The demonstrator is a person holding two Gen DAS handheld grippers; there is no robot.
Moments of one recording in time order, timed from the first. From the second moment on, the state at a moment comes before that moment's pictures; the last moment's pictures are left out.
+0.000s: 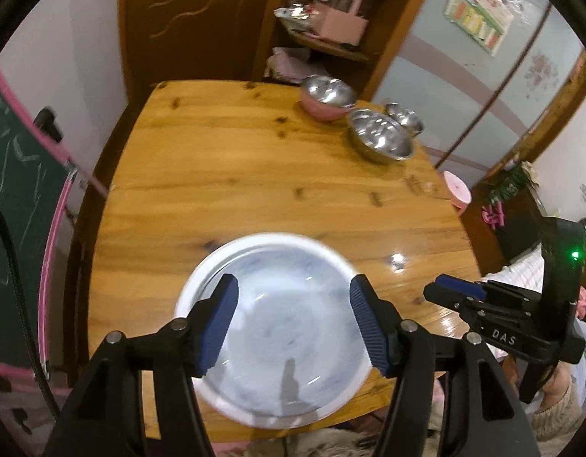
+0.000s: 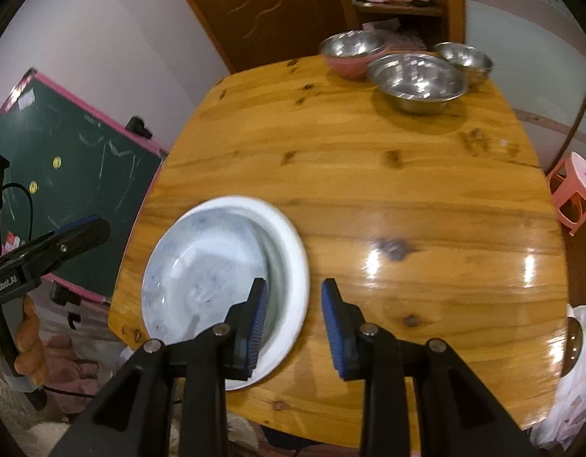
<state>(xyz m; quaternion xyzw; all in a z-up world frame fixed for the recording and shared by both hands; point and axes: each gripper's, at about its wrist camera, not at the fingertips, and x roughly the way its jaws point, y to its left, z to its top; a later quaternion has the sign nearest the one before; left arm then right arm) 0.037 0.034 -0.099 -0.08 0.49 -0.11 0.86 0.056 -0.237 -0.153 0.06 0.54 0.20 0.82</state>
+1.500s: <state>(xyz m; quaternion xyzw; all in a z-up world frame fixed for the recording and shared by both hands) 0.365 -0.141 -0.198 -0.08 0.57 -0.09 0.81 0.339 -0.387 -0.186 0.14 0.59 0.11 0.79</state>
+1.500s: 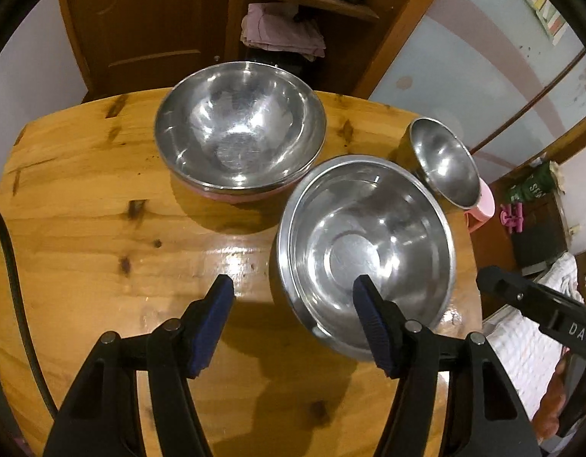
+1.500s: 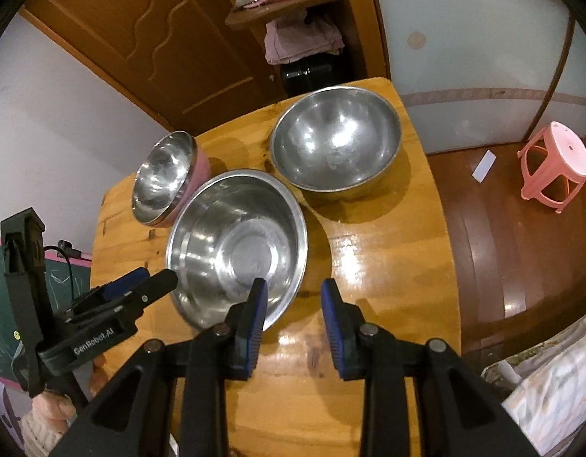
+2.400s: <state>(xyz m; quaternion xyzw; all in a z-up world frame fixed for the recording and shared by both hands) 0.363 -0.131 -0.230 -0.13 0.60 -0.11 0.78 0.355 -0.366 -0.223 0.11 0.61 0.13 0.78</state>
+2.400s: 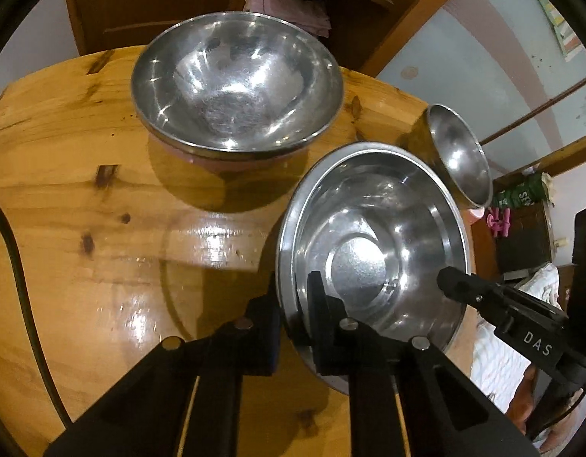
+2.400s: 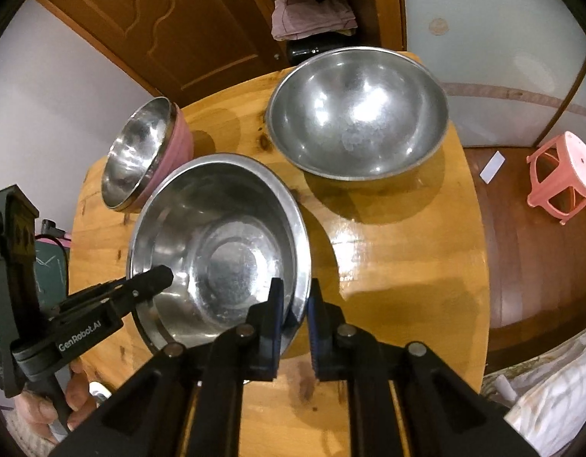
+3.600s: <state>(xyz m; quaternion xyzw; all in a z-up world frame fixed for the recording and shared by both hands) 0.097 -0.127 -0.138 -0.07 0.57 -0.19 0.80 0.105 -0.363 -0.136 0.10 0.56 0.15 0.81</state>
